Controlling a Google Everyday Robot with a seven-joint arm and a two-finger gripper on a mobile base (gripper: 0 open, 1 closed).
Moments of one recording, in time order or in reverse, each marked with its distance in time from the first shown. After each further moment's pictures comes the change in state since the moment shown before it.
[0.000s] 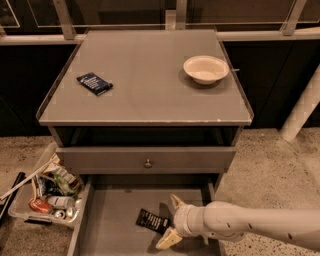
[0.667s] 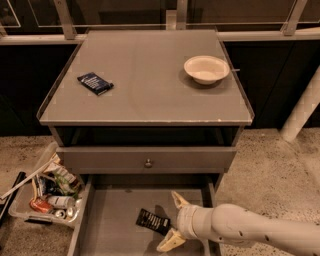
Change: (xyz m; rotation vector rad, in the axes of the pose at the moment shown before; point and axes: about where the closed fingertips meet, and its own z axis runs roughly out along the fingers) arm -0.034 0.011 -0.046 0.024 -0.050 -0.038
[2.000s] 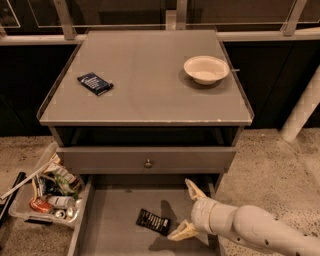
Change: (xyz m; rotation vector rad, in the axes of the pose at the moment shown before) arm -0.016 -0.038 -0.058 0.148 -0.073 -0.059
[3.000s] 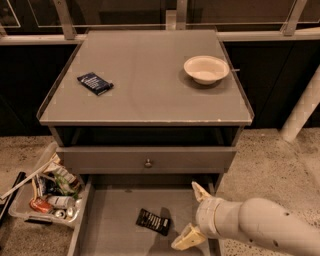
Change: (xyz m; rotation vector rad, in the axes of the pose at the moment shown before) arm -0.031 0.015 -0.059 -0.073 0.170 0.121
